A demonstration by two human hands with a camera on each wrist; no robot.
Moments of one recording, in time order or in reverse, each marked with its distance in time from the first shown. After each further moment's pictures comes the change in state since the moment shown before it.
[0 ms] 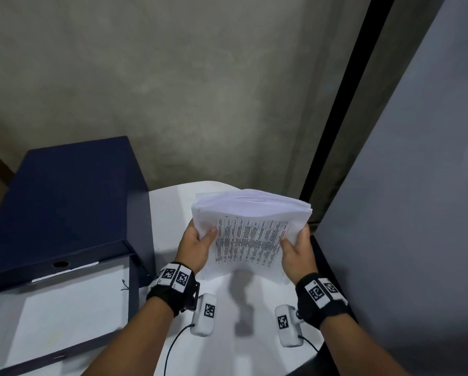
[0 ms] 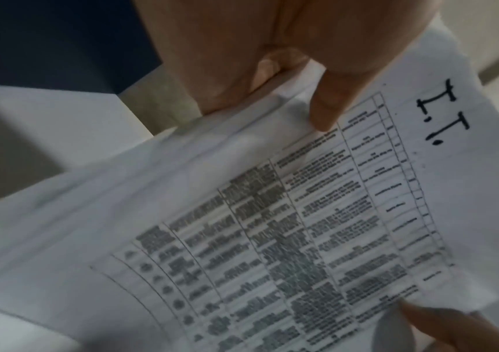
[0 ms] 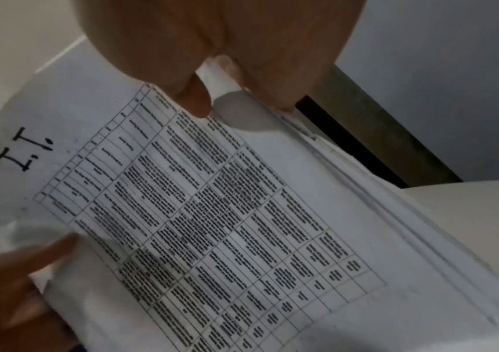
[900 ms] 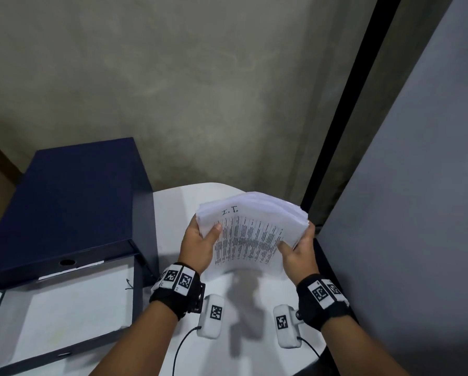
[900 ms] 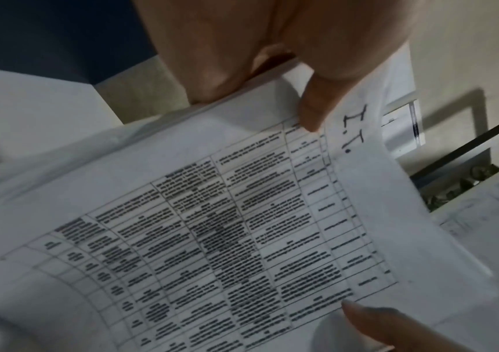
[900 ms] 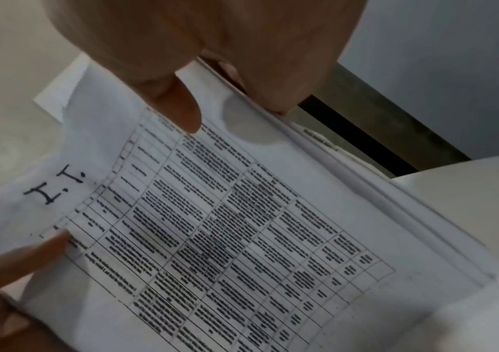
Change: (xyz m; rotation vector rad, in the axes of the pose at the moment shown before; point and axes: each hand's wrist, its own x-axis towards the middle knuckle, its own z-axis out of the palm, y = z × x) left_hand -0.007 0.015 0.000 -0.011 0.058 0.054; right_hand 0.004 0.005 0.002 -0.055 0.002 -0.004
